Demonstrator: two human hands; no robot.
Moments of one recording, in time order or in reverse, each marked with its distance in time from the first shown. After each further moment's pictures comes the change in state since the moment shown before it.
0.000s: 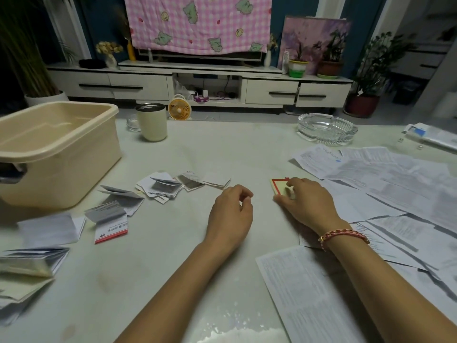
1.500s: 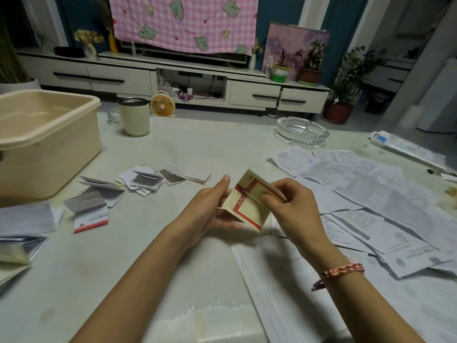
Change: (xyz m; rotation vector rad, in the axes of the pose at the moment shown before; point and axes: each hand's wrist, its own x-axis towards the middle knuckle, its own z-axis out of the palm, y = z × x) left_hand -0.011 0.027 -0.027 -0.771 -0.422 -0.447; right_hand -0.076 -0.032 -0.054 0.884 0.152 0.095
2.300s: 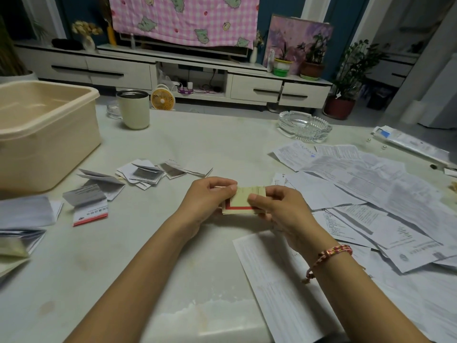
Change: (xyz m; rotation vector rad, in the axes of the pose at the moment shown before) left_hand 0.010 -0.011 -0.009 0.174 0.186 0.160; right_hand 0.002 0.001 0.012 0.324 -0.177 0.429
